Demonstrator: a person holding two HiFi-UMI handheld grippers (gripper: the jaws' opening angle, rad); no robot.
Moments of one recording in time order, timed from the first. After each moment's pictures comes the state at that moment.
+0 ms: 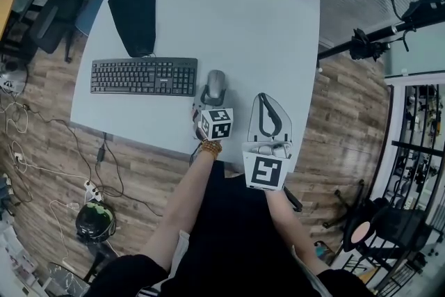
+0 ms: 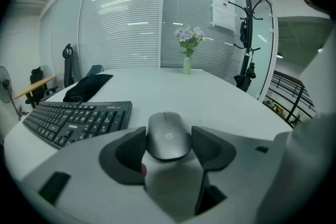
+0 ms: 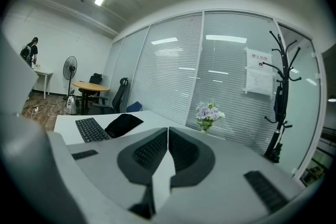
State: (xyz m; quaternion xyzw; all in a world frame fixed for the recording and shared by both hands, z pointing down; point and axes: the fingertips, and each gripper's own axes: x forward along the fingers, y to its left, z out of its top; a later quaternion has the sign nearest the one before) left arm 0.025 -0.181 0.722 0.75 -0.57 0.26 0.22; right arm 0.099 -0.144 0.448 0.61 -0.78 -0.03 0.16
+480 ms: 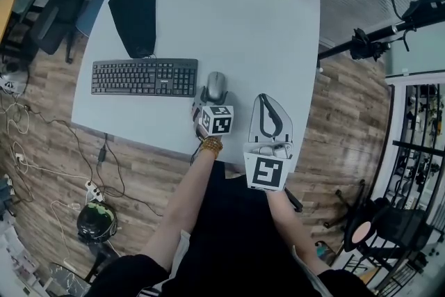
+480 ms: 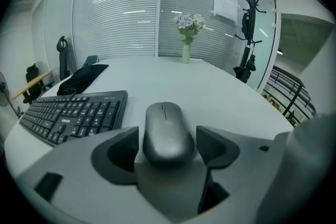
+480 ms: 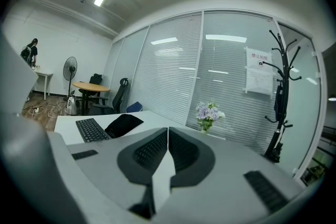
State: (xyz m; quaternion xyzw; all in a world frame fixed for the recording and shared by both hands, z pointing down) left arm 0.026 -0.181 0.744 0.74 -0.54 0.30 0.25; right arm 0.099 -0.145 0.448 0.60 -0.78 -0.03 0.16
